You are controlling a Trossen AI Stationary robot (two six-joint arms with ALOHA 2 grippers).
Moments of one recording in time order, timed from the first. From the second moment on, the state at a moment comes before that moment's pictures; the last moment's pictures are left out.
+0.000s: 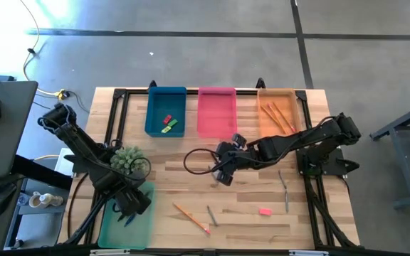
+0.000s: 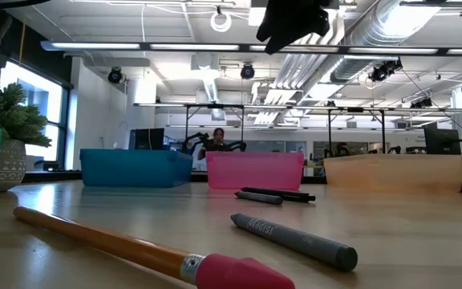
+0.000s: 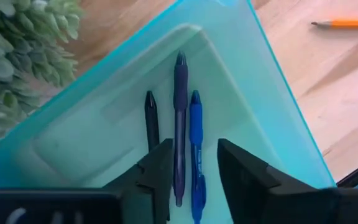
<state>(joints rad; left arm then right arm) -0.72 1.32 0.83 -0.91 -0.08 -1.75 0.28 1.64 1.44 -0.74 0.38 0.52</state>
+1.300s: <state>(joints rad) -0.02 1.08 0.97 -0.67 -0.27 -0.64 0.11 1.64 1.43 -1.08 0.31 0.65</state>
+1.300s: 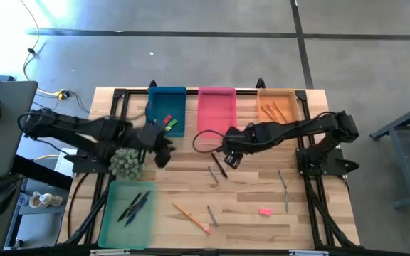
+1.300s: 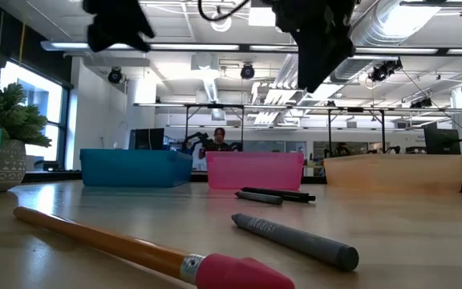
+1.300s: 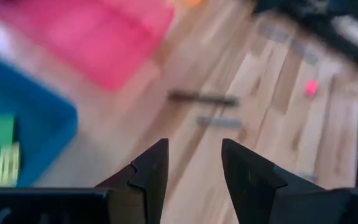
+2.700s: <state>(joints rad) 0.73 1.17 0.97 -0.24 0.20 -0.09 -0.21 1.38 1.04 -1.30 0.01 0.76</state>
